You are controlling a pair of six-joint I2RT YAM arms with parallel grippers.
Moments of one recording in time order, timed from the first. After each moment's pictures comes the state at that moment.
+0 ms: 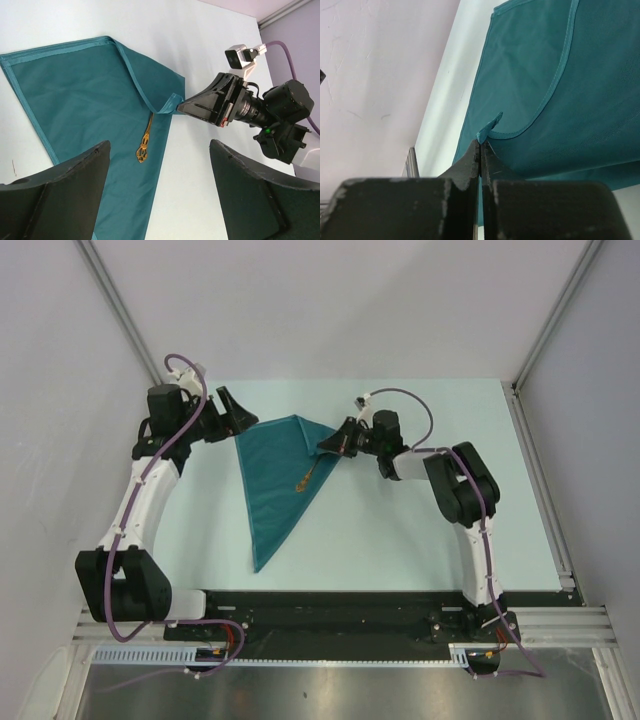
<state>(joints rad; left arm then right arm) 0.02 1.36 1.21 -0.32 0.51 -0.39 0.44 2.22 1.34 0.68 -0.65 0.88</state>
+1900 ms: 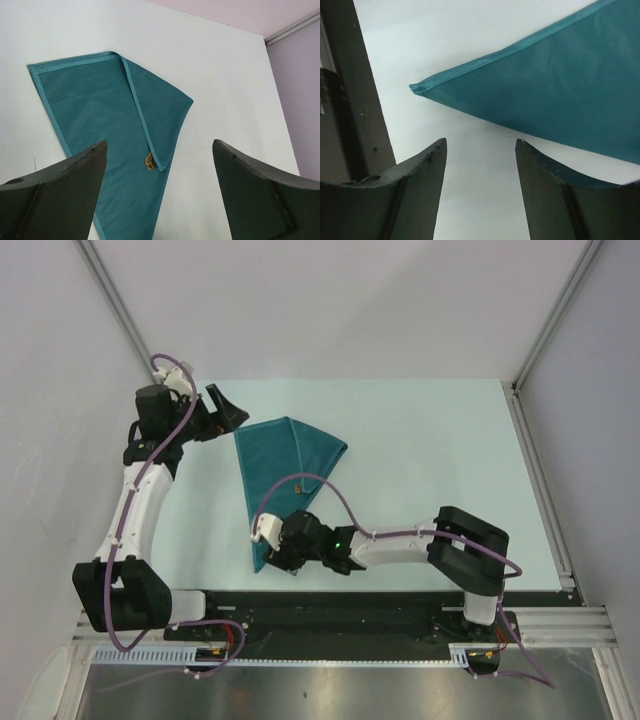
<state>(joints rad) 0.06 1.31 1.21 -0.32 0.48 -0.39 1.21 1.83 1.08 0.13 -0.02 -0.12</state>
